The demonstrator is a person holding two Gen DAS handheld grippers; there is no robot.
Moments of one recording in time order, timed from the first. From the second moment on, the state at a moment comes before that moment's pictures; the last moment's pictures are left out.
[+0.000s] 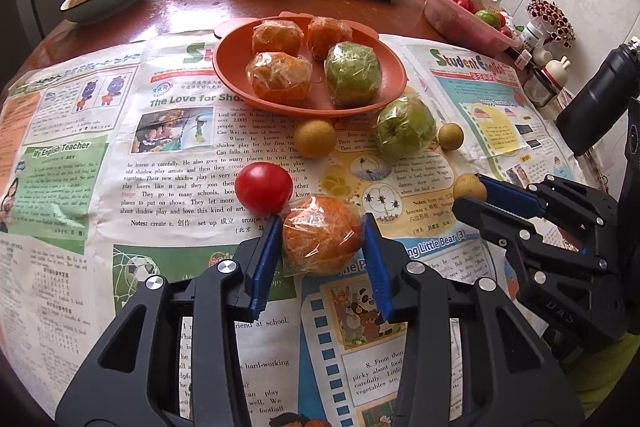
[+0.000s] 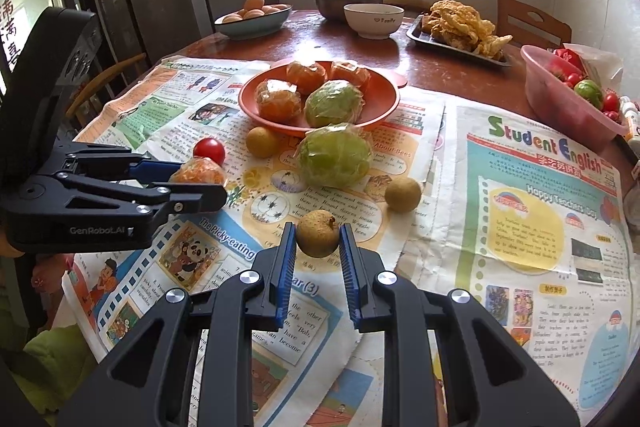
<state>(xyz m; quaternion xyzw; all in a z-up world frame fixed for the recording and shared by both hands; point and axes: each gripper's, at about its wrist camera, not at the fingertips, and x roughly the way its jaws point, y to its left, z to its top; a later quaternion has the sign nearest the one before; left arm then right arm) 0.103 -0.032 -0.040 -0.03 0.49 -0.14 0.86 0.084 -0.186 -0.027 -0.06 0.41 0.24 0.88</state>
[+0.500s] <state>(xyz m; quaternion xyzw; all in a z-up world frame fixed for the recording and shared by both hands) 0.106 -0.029 -0.007 -0.03 0.46 -0.14 0.87 0.093 -0.190 -0.005 -0.05 0.39 0.24 0.89</state>
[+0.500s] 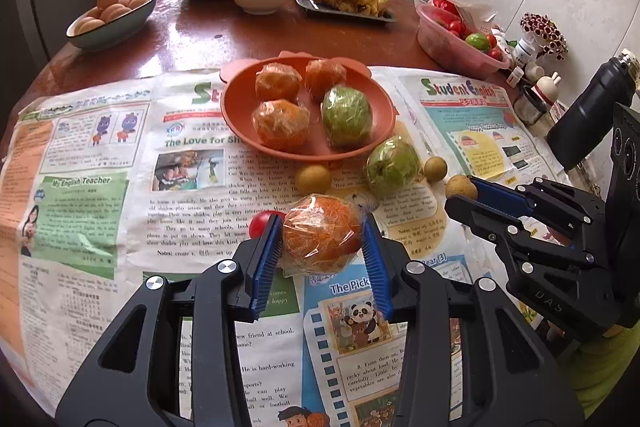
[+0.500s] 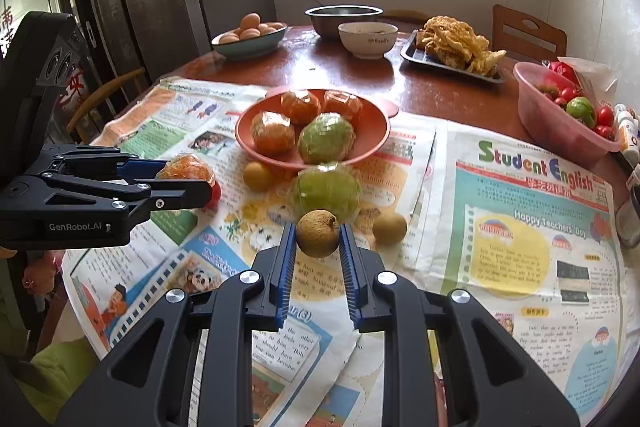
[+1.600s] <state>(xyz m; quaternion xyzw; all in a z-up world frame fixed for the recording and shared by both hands) 0.155 -0.012 0.027 -0.02 0.44 -0.13 0.89 0.154 -0.186 0.028 -0.05 0.38 0.23 0.90</state>
